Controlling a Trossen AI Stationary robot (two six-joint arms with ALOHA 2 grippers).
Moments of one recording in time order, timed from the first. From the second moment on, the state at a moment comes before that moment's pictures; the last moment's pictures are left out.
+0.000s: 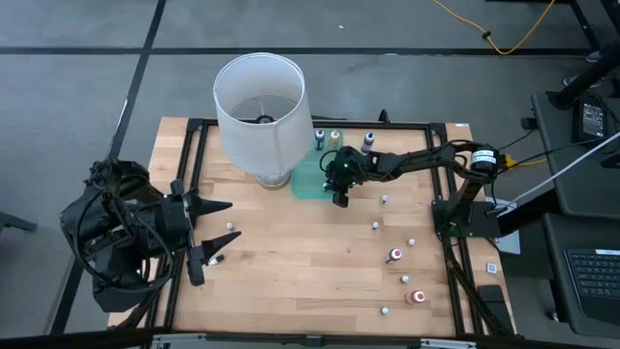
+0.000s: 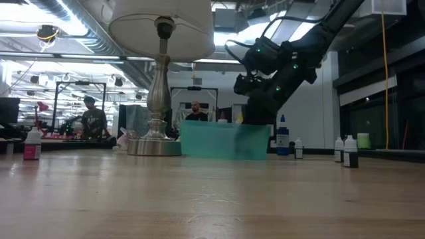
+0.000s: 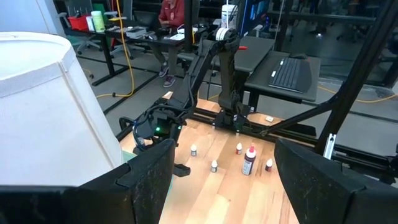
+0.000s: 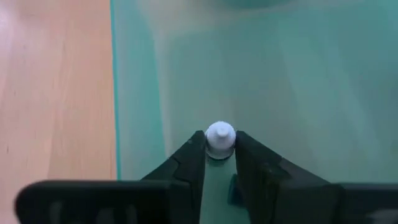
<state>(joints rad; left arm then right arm) -0.97 1.66 2.33 -1.57 -1.26 -0.96 -0.29 1.78 0.91 0.01 -0.15 -0.09</state>
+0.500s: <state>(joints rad) -0.97 1.66 2.33 -1.57 -1.23 -0.96 -0.29 1.78 0.94 -0.06 -0.15 -0.09</state>
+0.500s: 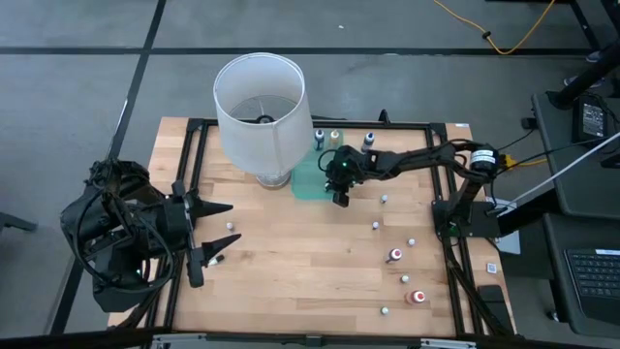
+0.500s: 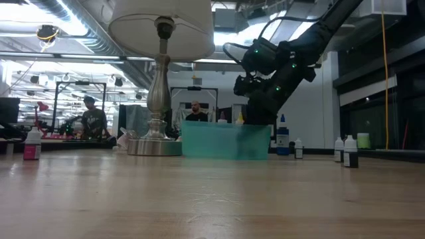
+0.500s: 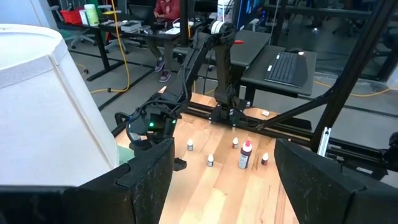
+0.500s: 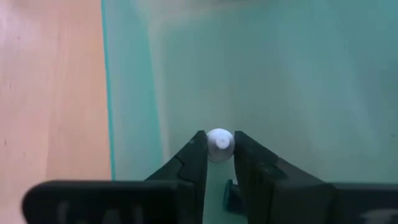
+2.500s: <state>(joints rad) -1.16 1.49 1.14 -1.55 -0.62 -2.35 0.29 1.42 1.26 -0.51 0.41 0.41</state>
